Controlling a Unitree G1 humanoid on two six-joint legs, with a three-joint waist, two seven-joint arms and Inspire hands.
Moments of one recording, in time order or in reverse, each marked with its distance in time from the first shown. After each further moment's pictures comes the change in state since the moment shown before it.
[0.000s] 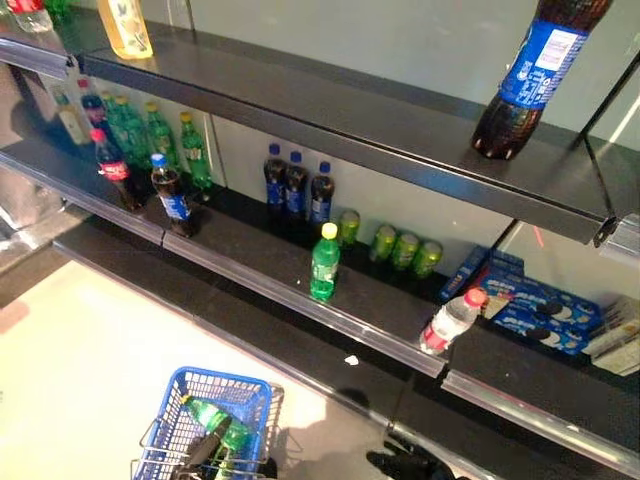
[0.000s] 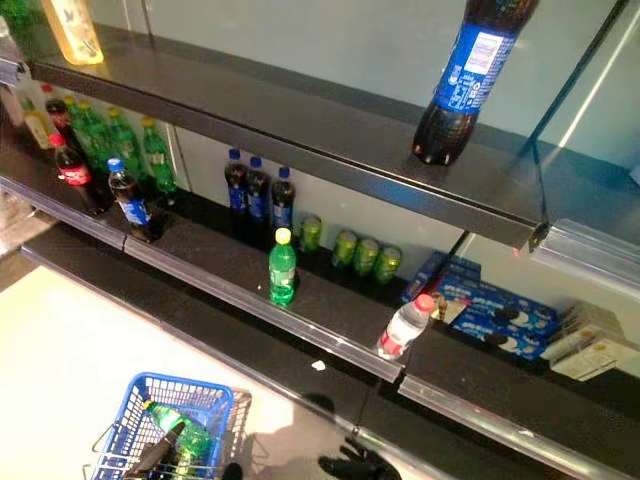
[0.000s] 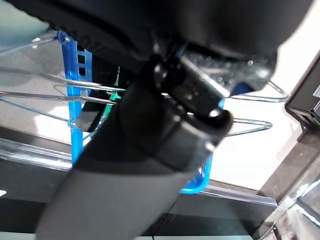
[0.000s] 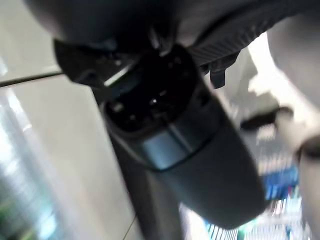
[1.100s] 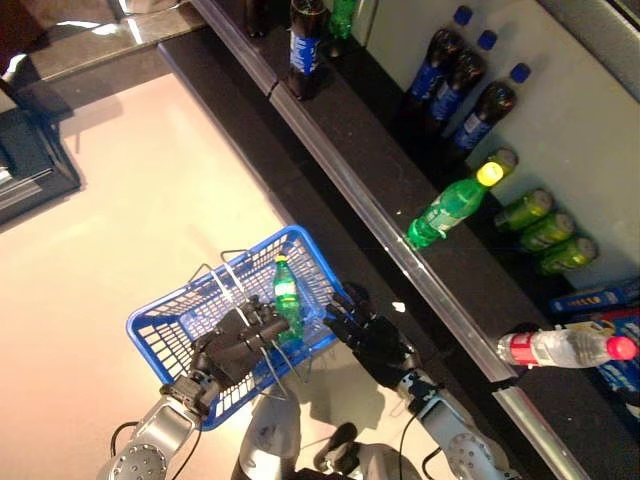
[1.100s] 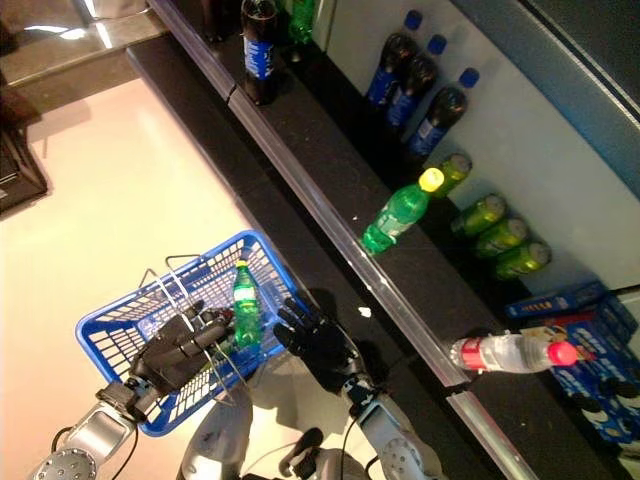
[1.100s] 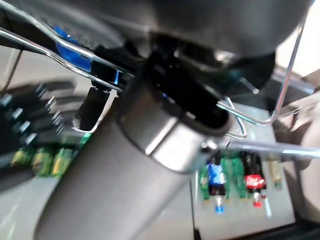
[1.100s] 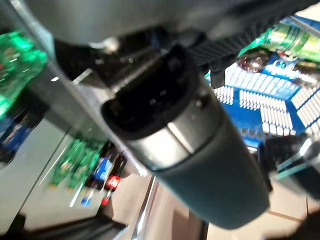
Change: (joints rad) left arm 0.142 0.288 -0.122 -1.065 -0.217 0.326 -0.405; right arm -0.024 -0.078 0.137 -0.943 0.522 0.022 0.144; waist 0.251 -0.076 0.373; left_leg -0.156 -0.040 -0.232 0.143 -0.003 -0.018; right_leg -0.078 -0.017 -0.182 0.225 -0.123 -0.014
